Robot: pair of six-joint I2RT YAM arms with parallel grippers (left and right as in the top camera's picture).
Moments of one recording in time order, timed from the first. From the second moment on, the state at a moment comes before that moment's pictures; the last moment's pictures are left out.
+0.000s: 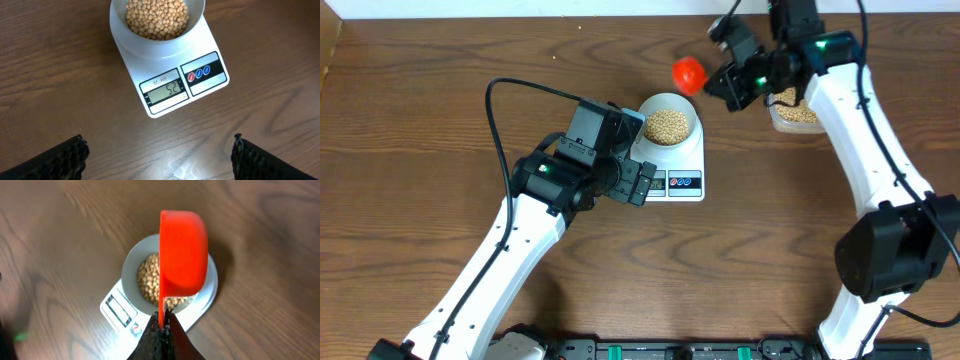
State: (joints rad) left arm -0.46 1.37 1.20 -0.86 0.10 -0.04; right arm 0.25 1.95 1.85 -0.97 -0.56 -0.32
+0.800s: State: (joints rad) left arm -0.46 1.37 1.20 -0.86 0.10 -0.04; right arm 0.35 1.97 1.85 -0.98 -0.29 -0.41
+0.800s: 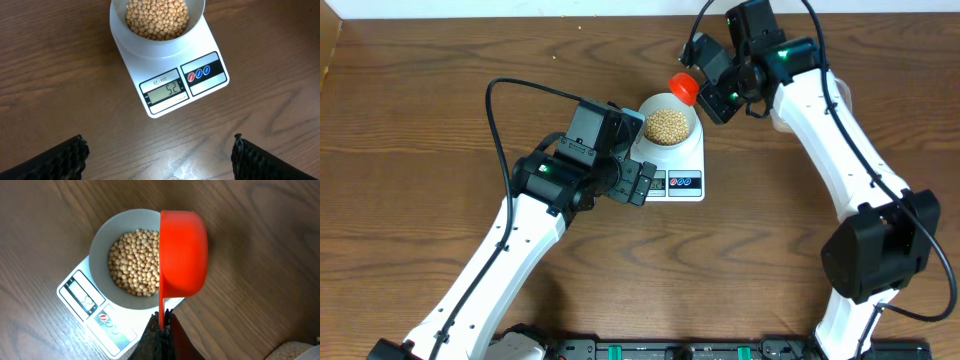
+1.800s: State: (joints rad) left arm -0.46 1.37 1.20 -0.86 0.10 -0.04; right arm 0.38 2.03 1.85 -0.98 -0.29 -0.45
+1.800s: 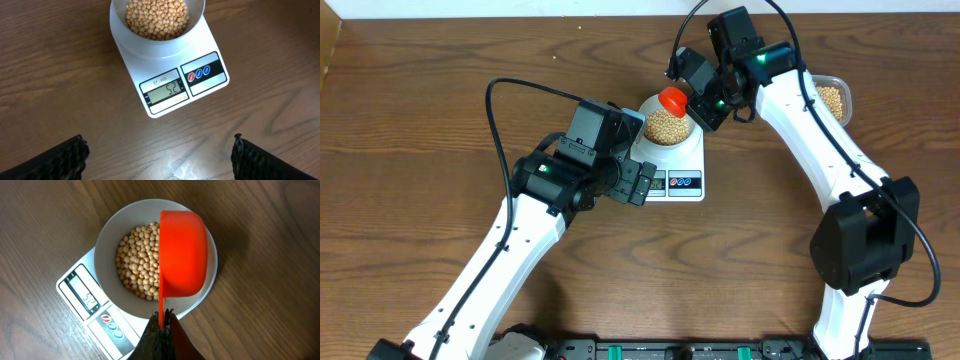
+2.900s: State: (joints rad) left arm -0.46 1.37 1.20 -0.86 0.10 -0.04; right arm 0.39 2.08 1.85 -0.98 -0.33 -0.45
